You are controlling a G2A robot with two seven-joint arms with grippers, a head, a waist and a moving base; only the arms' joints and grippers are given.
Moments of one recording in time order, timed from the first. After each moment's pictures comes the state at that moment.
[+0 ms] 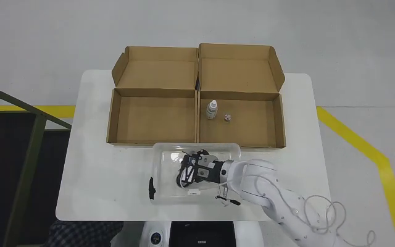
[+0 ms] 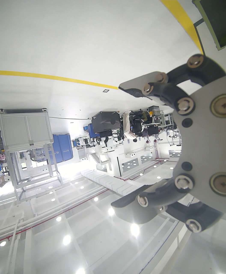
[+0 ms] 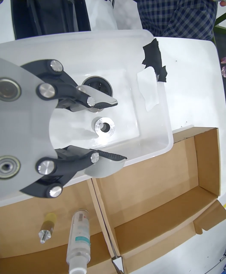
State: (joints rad) left arm -0.01 -0.37 -0.75 -1.25 2.03 -0.40 0.22; right arm -1.16 -1.17 0.84 -1.93 -1.33 -0.54 0.60
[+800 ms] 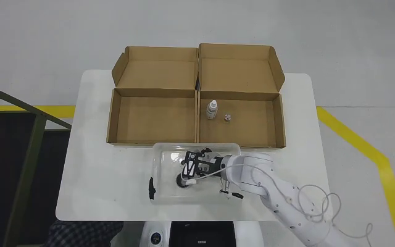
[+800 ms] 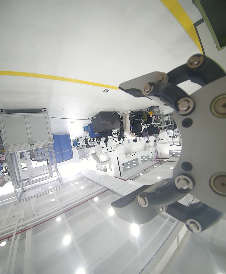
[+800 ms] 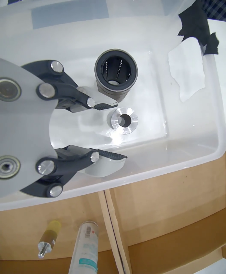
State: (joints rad) left arm -0.01 -0.37 -0.75 -1.25 2.03 -0.40 0.22; right arm -1.10 -1.18 0.83 -1.81 -1.32 -0.60 0.67
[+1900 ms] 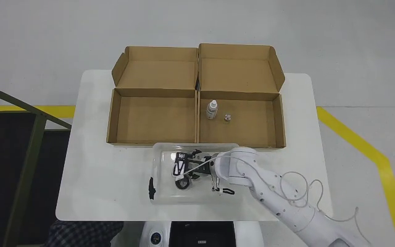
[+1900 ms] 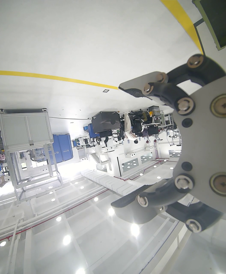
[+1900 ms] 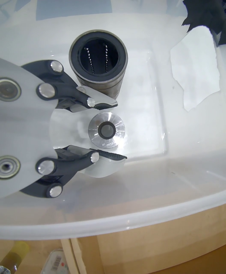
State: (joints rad) left arm -0.01 -0.37 -0.75 -1.25 2.03 -0.40 0.22; right arm -0.97 -1.24 0.70 -1.63 -1.27 -0.62 0.63
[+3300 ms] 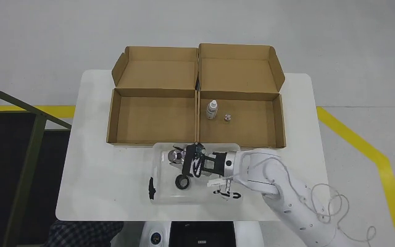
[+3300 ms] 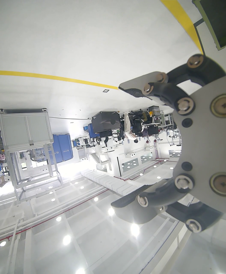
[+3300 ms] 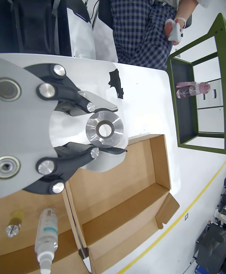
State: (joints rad) left arm -0.01 -0.37 -0.75 -1.25 2.03 -0.40 0.22; right arm -1.13 -1.19 0.93 -1.94 -1.14 -0.65 0.45
